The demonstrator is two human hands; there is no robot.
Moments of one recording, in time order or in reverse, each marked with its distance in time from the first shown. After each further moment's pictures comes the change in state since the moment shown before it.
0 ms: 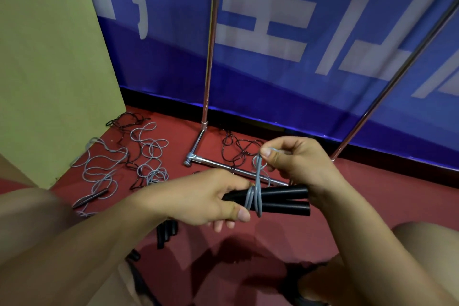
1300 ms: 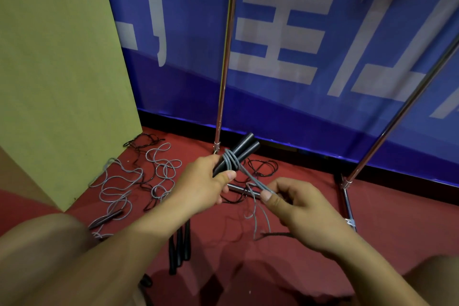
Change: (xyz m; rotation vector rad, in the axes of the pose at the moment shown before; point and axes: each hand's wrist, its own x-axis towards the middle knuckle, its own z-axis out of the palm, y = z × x) left_hand 0.019 -0.031 -0.032 -0.010 0.793 -0.196; right_hand -0.019 0.012 0.019 -0.342 -0.148 -0.123
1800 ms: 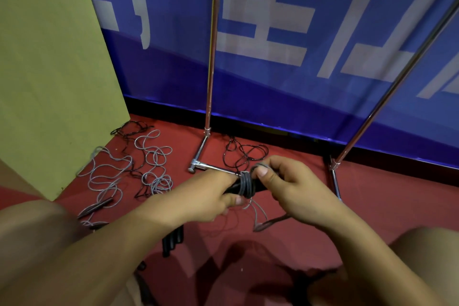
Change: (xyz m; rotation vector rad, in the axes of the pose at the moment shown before) left_hand -0.021 0.012 0.024 0.336 -0.466 0.178; right_hand 0.003 0.005 -0.008 -0.049 -0.004 -0.030
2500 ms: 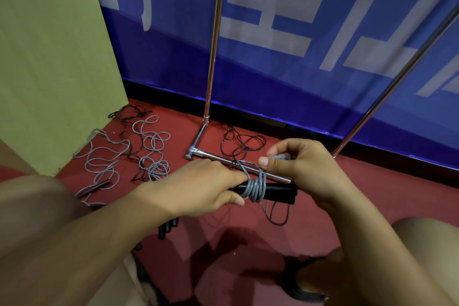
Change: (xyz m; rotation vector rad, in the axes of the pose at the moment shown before) left_hand -0.021 0.000 0.000 0.448 0.082 0.284; right_hand 0.001 -0.006 -0.015 0.205 0.137 0.215
